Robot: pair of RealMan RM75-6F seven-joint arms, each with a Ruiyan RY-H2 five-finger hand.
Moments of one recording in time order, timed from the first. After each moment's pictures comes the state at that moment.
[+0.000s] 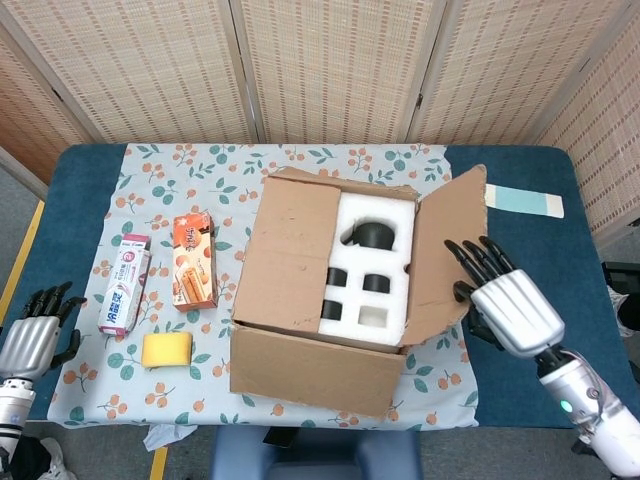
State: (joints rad) left arm -0.23 -1.18 -0.06 -1.43 1.38 1.25 -0.01; right arm 0.52 -0.64 -0.06 -2.19 -1.49 1.23 -0.35
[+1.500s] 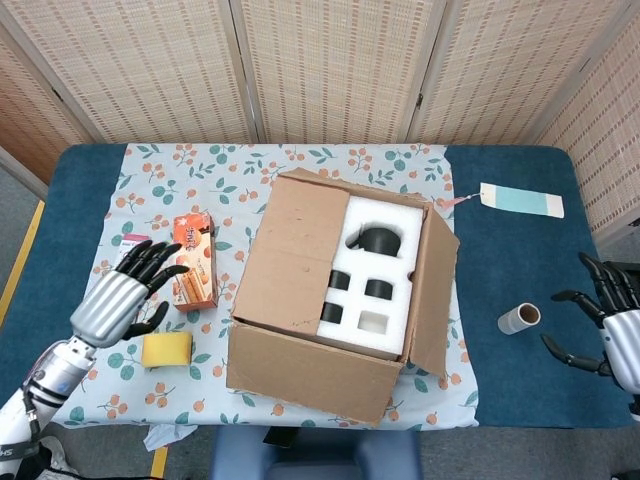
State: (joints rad) left arm -0.50 -0.94 -0.15 -1.85 1.61 1.14 0.00; right arm 0.13 -0.98 0.00 -1.57 -1.61 1.67 0.29
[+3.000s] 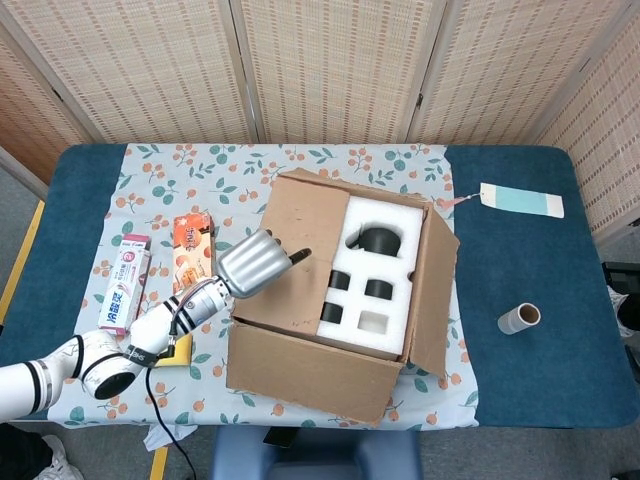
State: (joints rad) left arm -1.04 -1.19 -0.25 -1.67 1.37 0.70 0.44; right arm -0.01 -1.01 0.11 -1.35 -1.60 1.86 0.73
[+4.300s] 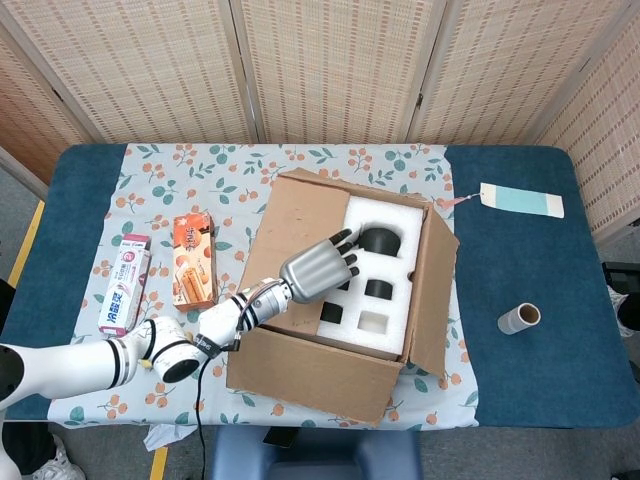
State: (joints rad) left arm -1.27 -1.40 -0.22 -1.51 1.25 0.66 0.50; right arm -0.05 -1.02 0.14 -1.24 -1.62 1.96 0.97
